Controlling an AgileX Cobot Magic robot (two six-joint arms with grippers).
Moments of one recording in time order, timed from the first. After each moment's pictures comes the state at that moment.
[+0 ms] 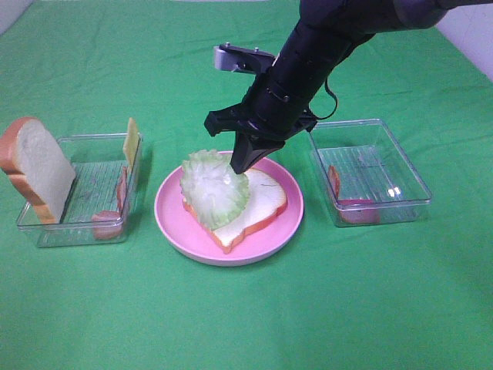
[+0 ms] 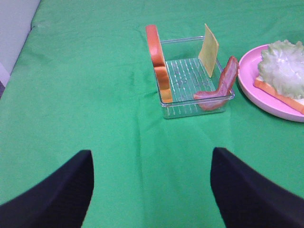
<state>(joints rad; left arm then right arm) 0.09 0.00 -0.51 -0.15 1.05 0.15 0.50 2.13 -1.62 0.41 0.88 -0.28</state>
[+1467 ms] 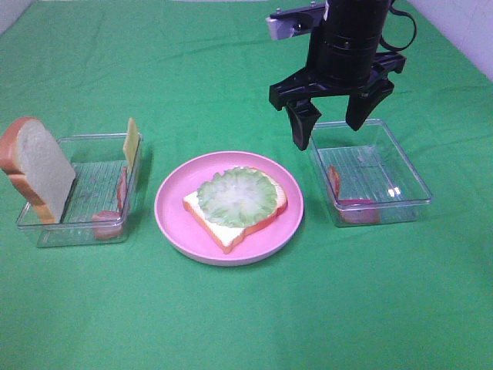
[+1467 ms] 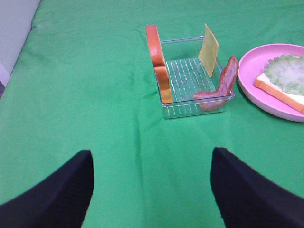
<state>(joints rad) 0.09 0.00 -0.51 -0.15 1.05 0.15 0.47 2.01 -1.71 -0.07 1.21 0.05</state>
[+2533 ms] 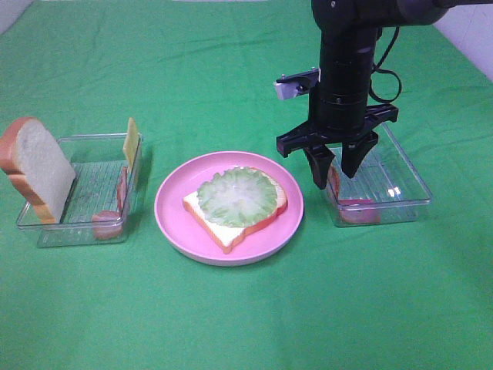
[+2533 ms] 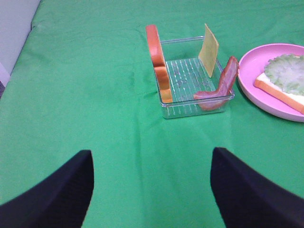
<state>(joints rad) 0.09 0.00 -0.51 -0.15 1.05 0.15 0.44 2.18 -1.70 -0.08 1.20 0.06</state>
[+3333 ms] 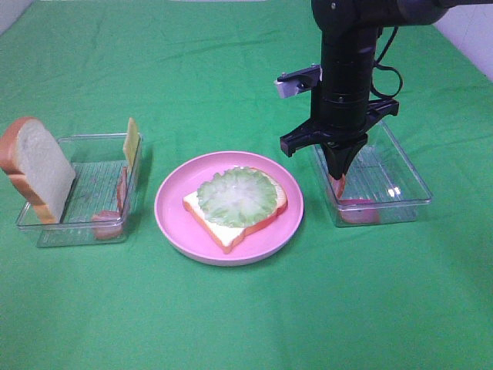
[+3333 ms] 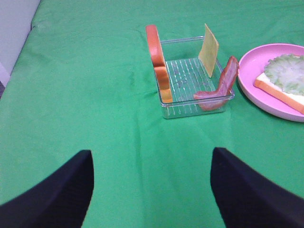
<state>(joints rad) 0.09 0.00 -0.51 -0.15 1.05 0.15 0.44 2.18 -1.70 -0.13 1.18 0.04</state>
